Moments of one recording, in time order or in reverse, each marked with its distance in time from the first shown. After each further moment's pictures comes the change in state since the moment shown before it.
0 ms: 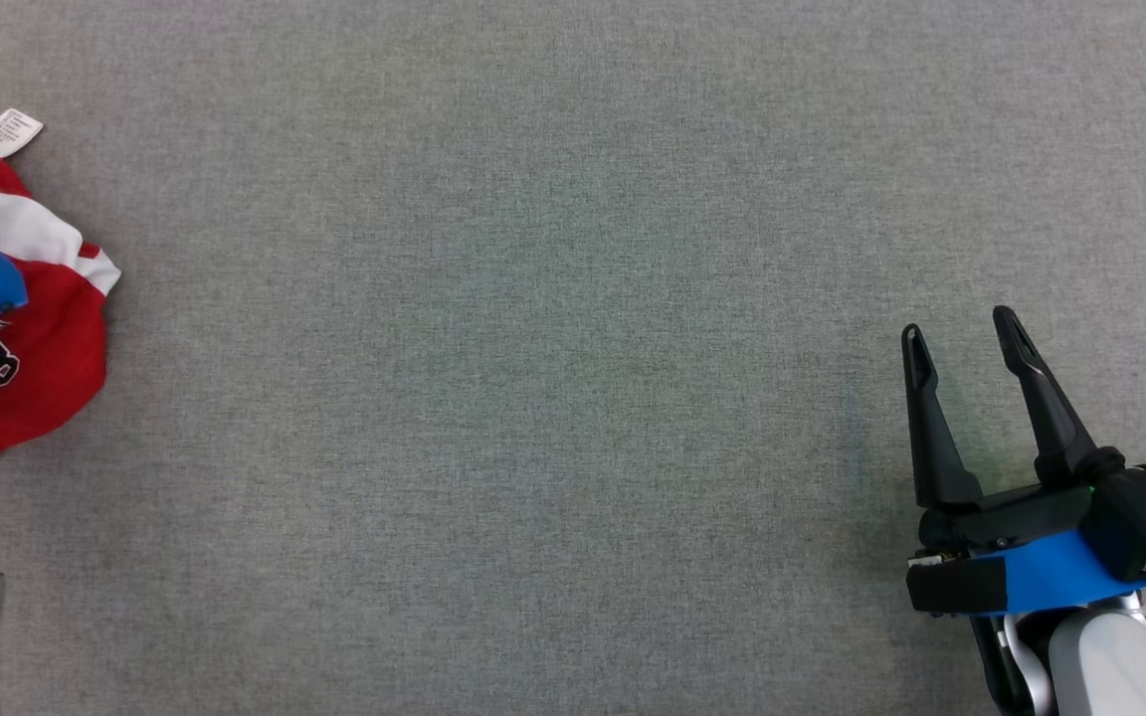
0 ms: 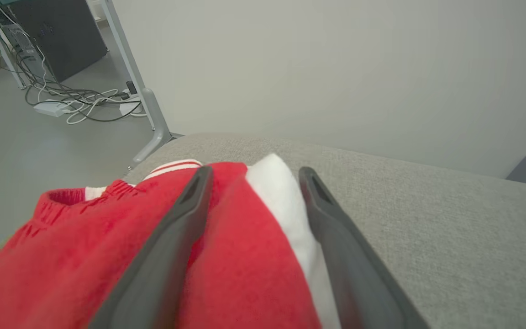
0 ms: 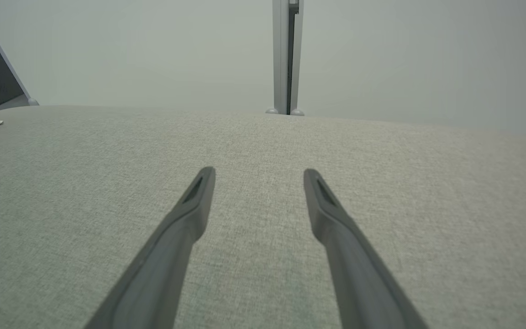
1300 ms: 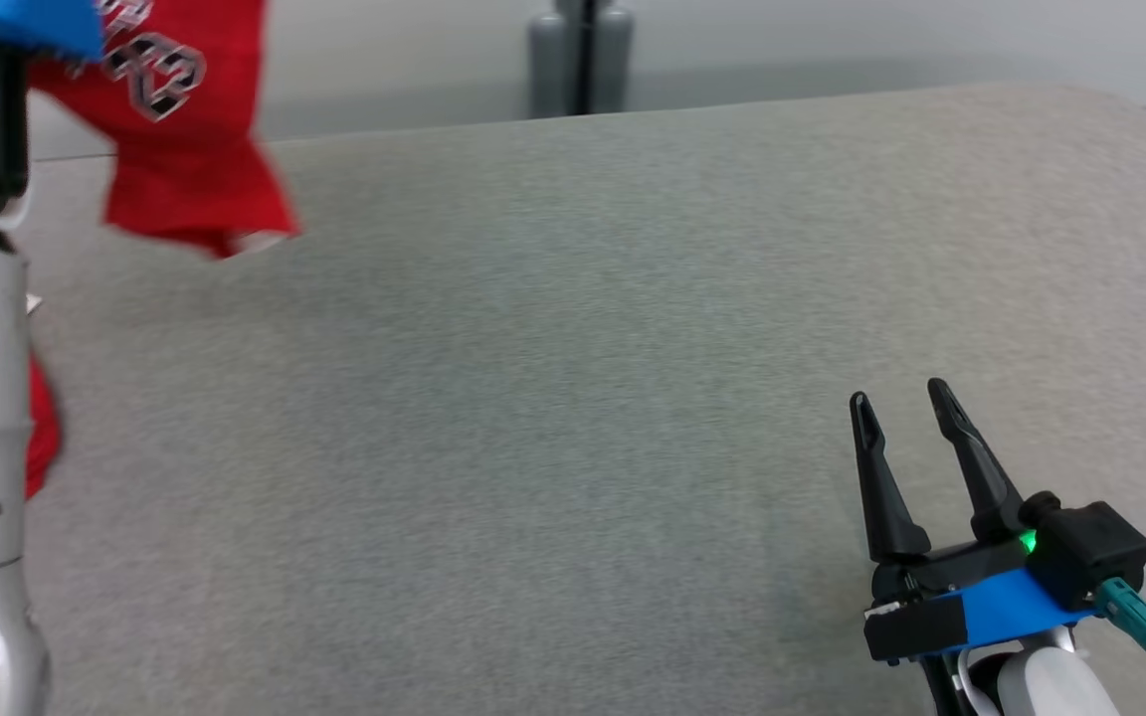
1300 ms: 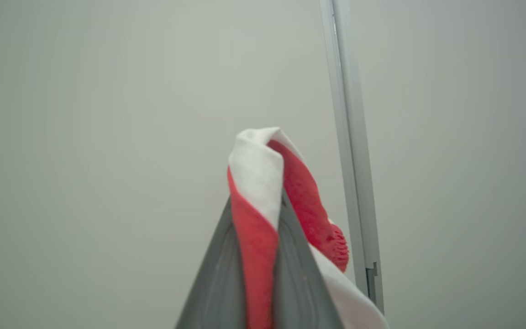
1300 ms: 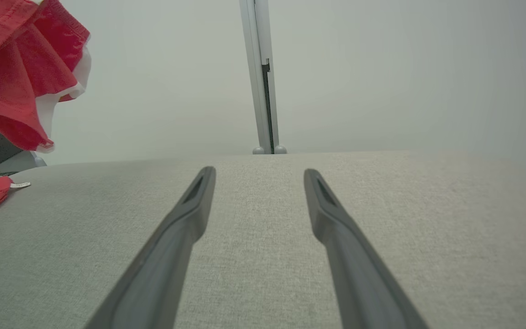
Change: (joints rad) left arm -0.177 -0.036 -0.213 -0.370 0.045 -0.096 -0.021; right arm 0.030 0.000 0.070 0.146 0.119 0.000 -0.057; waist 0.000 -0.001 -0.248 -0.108
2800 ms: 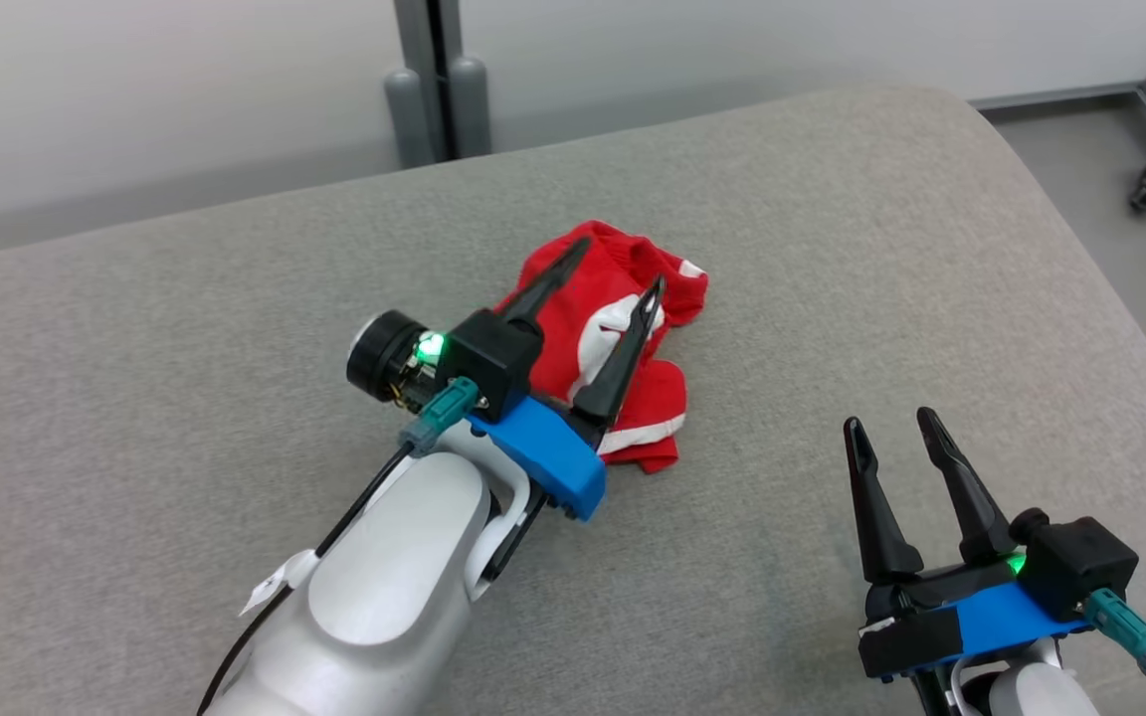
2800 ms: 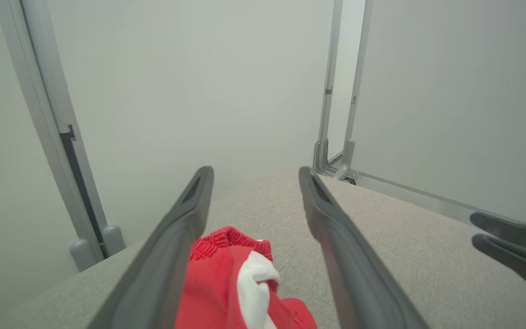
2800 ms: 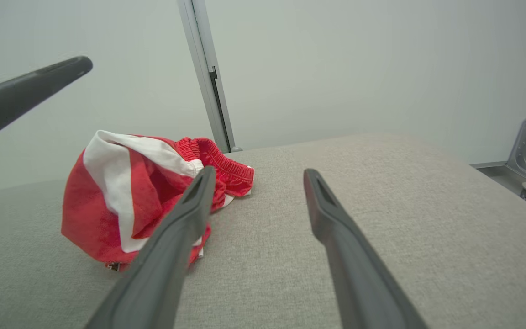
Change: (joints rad) left arm 0.368 -0.279 -0.539 0.117 -0.115 -0.017 -0.107; right arm 0.009 0.000 0.013 0.062 0.056 0.000 -0.010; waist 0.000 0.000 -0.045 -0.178
